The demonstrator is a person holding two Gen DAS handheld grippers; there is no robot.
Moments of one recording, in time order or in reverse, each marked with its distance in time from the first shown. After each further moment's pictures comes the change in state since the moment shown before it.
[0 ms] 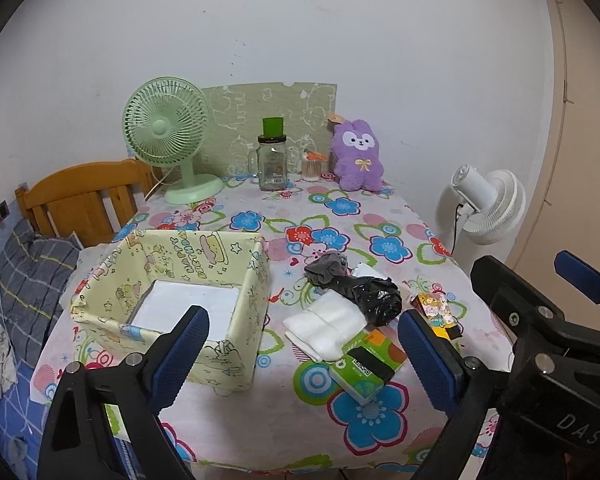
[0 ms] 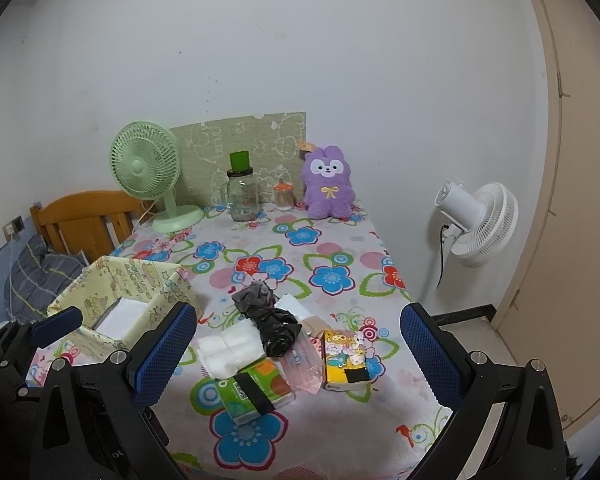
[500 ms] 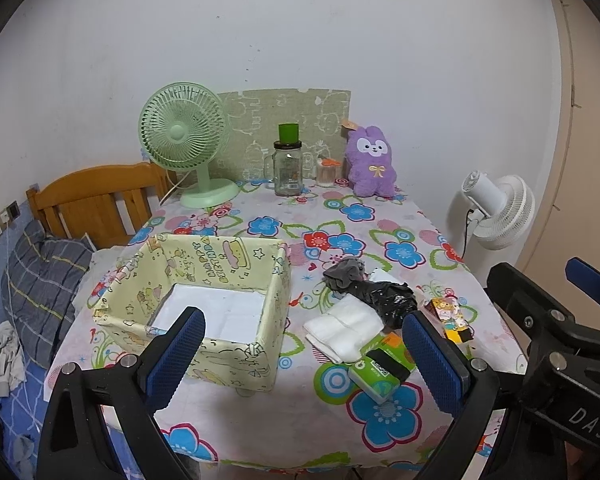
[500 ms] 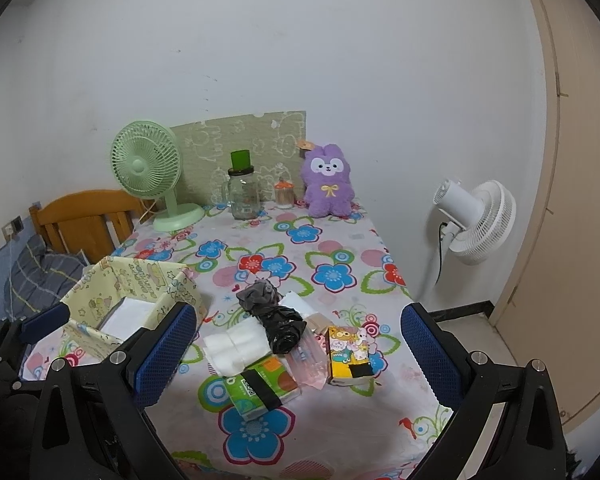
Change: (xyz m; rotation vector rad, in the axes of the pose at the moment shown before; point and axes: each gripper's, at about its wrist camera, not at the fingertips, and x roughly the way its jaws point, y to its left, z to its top) left arm -0.012 0.013 0.006 -0.009 -0.012 0.034; right arm -0.009 0.011 0.006 -0.007 0.000 -0.010
